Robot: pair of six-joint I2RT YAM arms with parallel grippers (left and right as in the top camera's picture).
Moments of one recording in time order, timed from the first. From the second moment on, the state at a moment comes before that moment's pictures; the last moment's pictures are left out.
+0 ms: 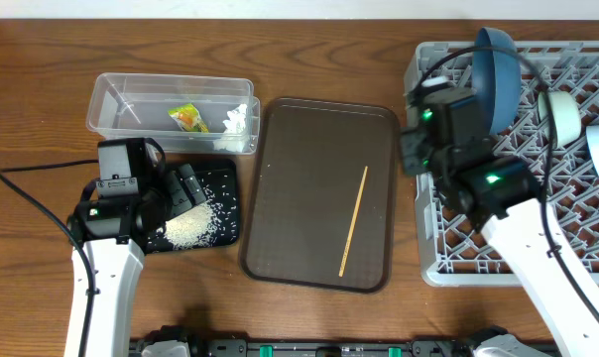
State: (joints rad) left arm 0.10 1.14 0.92 -0.89 0.05 -0.38; right arm 0.40 1.33 1.18 -0.70 0.13 0.13
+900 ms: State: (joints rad) left arm 0.10 1.14 0.92 -0.89 0.05 -0.38; right arm 0.73 1.83 1.18 -0.93 -0.05 0.67
